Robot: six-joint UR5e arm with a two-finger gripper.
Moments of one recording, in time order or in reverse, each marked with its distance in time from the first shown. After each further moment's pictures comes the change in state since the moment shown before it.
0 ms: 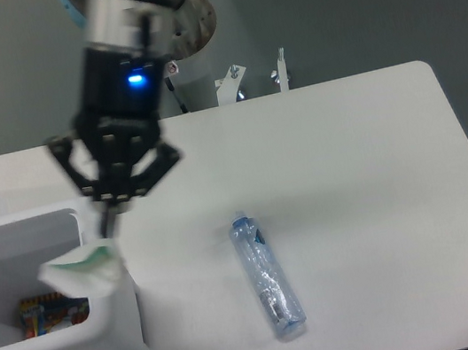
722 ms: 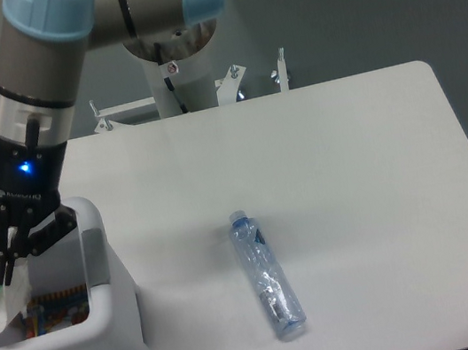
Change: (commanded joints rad) arm -0.062 -0.057 -0.049 0.006 0.006 0.067
